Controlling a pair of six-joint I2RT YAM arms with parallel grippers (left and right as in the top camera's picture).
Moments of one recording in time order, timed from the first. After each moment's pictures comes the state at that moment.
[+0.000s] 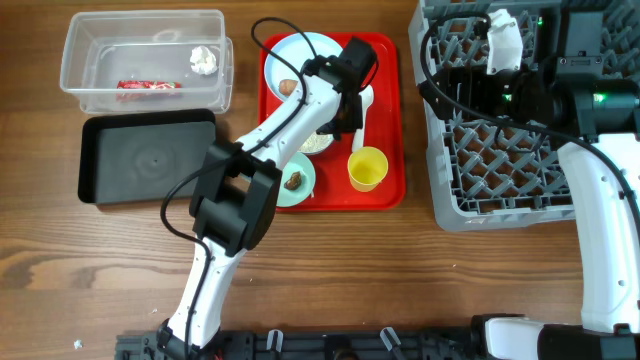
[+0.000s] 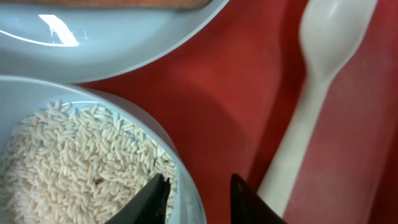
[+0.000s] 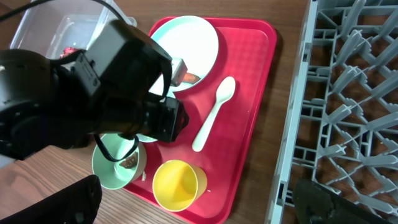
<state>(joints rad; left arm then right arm) -0.58 2.35 1.97 -0.98 -0.06 -0.58 0.03 1.49 1.60 -1.03 -0.44 -0.03</state>
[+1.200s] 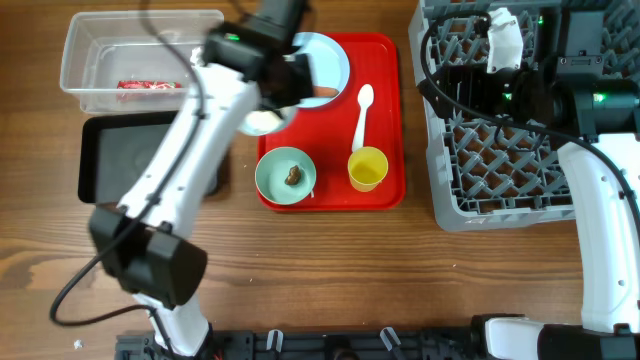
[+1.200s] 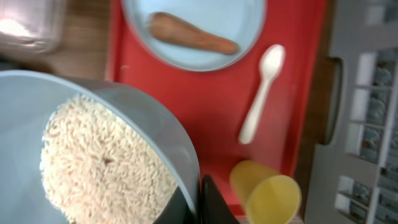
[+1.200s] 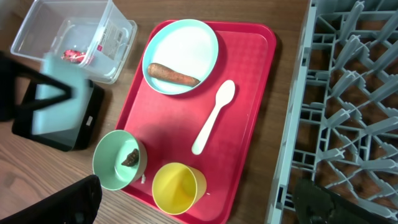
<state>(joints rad) -0.40 1.91 1.95 -1.22 0.04 -0.56 0.03 1.49 1.60 -1.02 -0.44 -0.03</state>
